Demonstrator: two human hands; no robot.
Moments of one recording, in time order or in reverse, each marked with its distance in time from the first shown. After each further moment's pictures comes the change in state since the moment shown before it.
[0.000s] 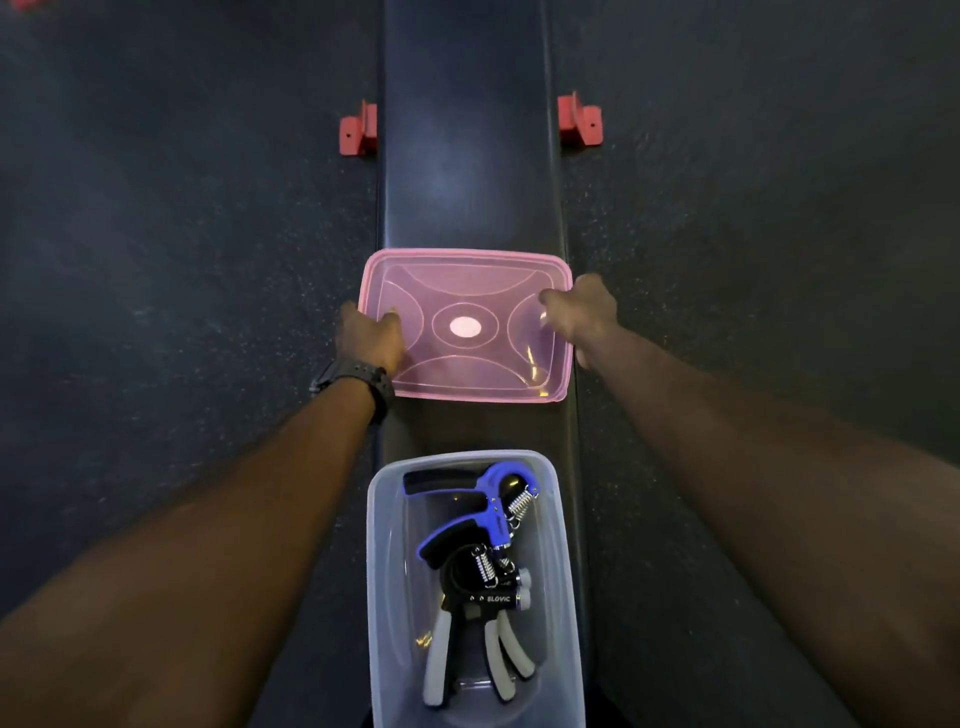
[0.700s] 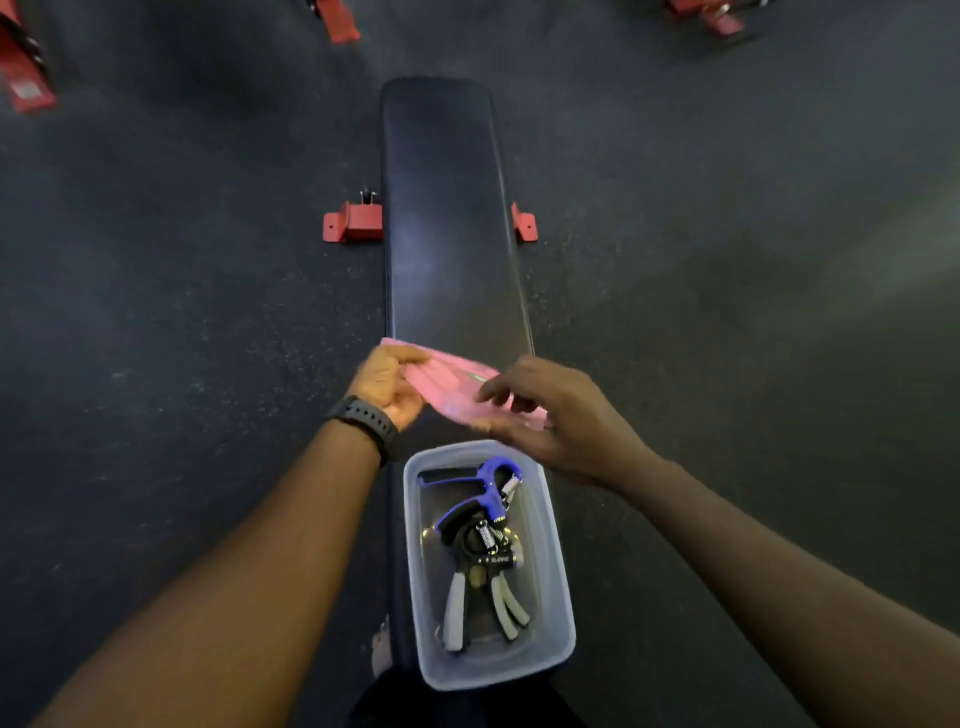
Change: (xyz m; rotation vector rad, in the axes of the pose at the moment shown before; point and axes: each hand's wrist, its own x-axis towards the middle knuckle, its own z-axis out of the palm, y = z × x) left_hand -0.121 0.021 -0.096 -0.809 -0.618 -0.158; right_hand -0.268 -0.011 -0.092 -0.279 -0.131 -1.177
